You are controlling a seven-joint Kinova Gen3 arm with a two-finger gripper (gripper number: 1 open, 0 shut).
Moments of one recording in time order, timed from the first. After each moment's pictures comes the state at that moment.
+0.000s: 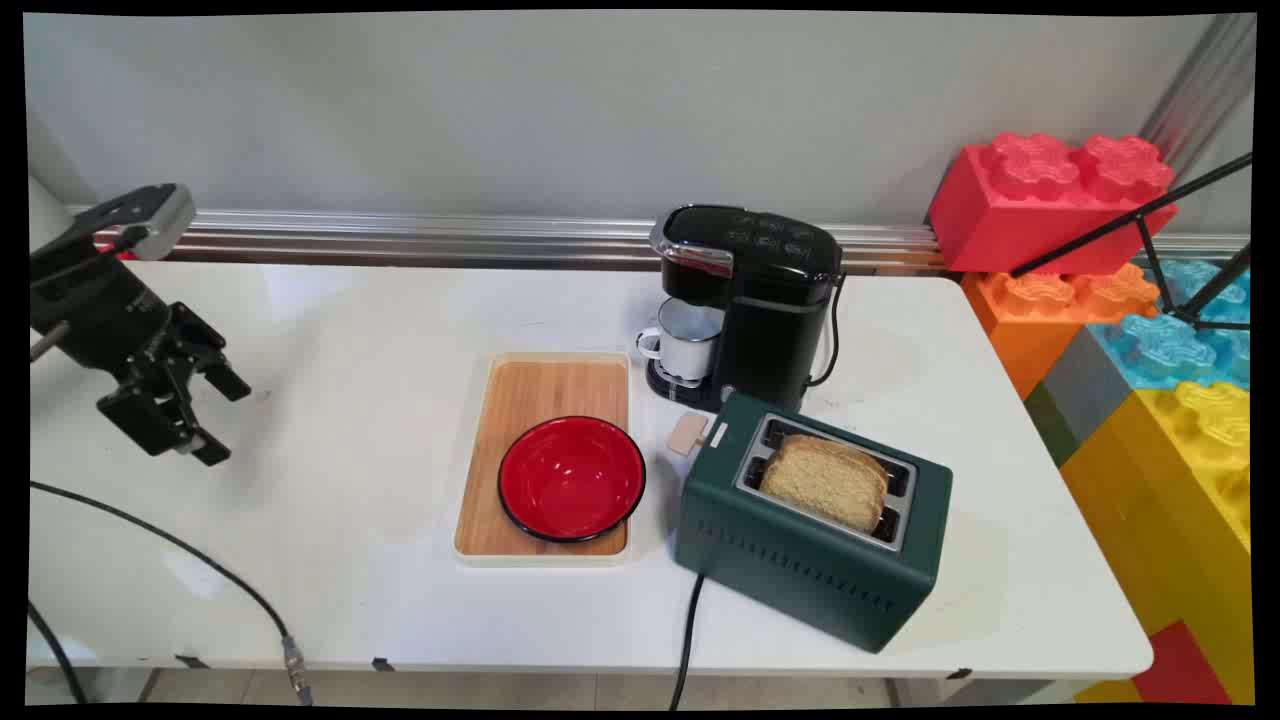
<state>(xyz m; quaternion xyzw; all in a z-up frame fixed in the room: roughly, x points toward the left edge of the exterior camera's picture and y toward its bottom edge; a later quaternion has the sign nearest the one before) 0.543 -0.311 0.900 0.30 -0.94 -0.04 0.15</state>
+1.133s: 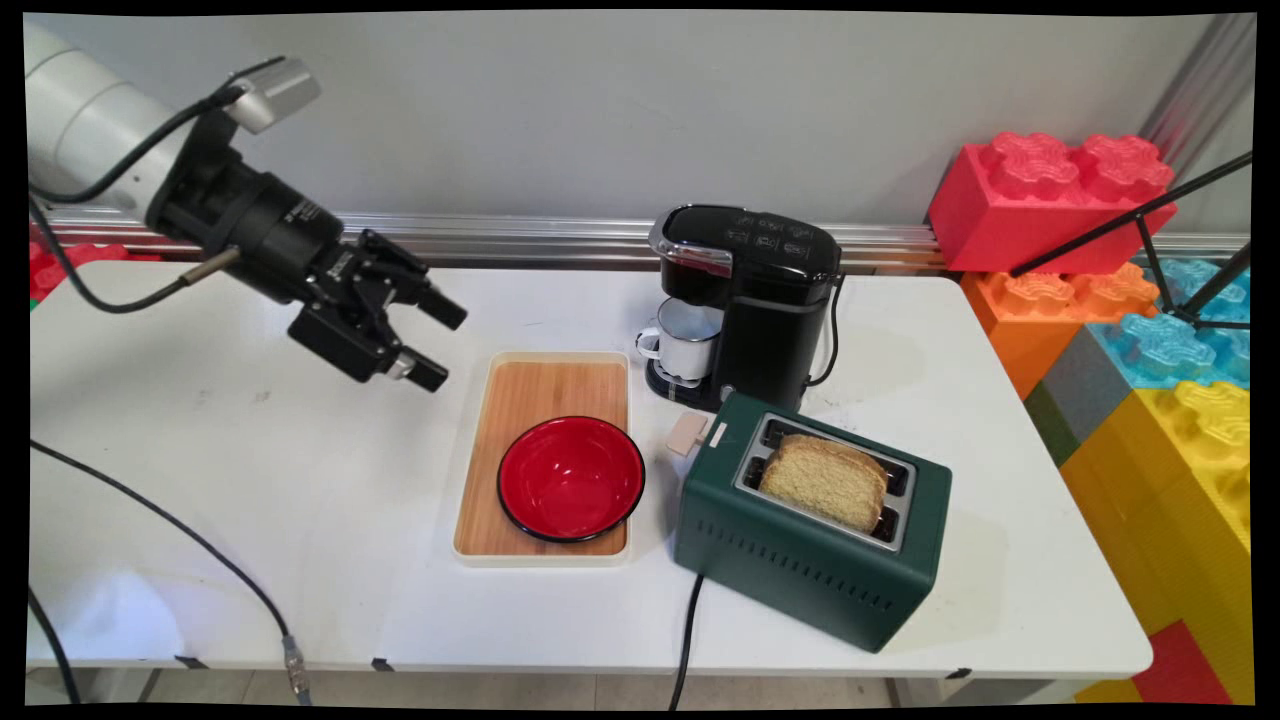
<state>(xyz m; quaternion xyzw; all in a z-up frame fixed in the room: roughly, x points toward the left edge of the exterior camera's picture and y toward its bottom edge) 0.429 -0.356 0.937 0.21 -0.89 -0.01 0.40</state>
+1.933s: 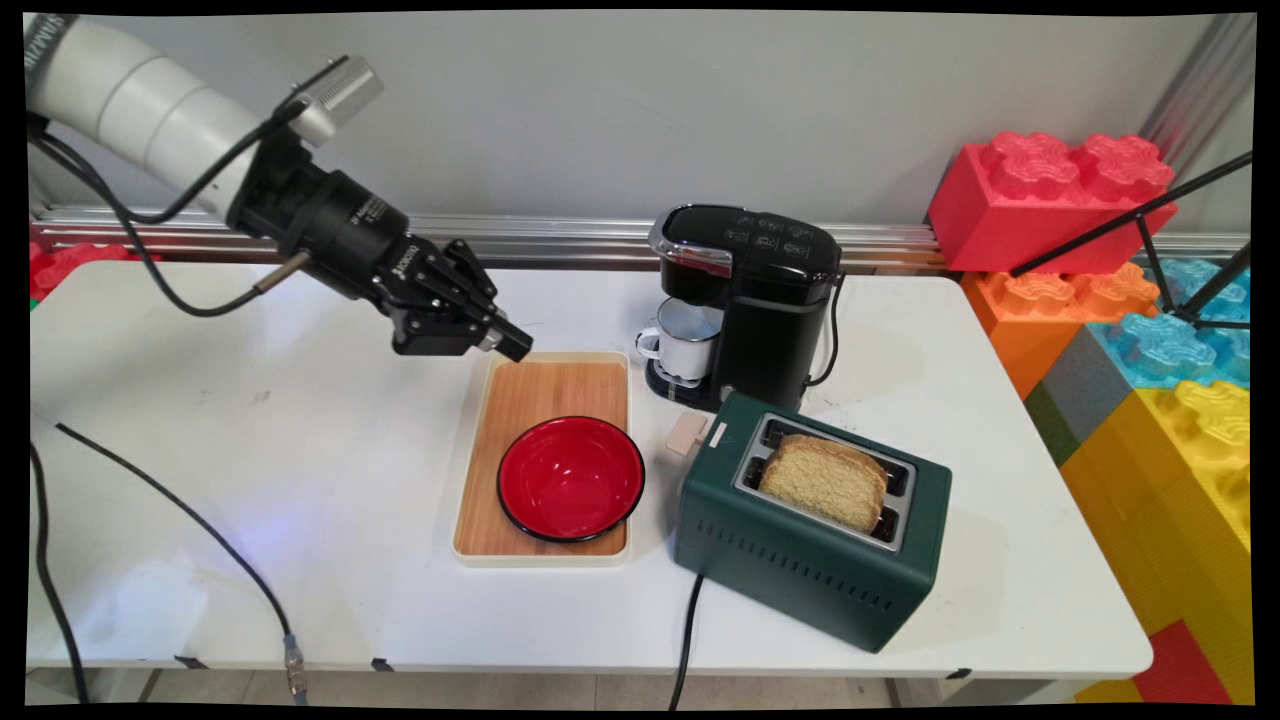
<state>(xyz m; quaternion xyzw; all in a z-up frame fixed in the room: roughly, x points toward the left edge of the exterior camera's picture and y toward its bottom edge) 0.395 -0.382 0.925 0.12 -0.90 0.02 0.42</state>
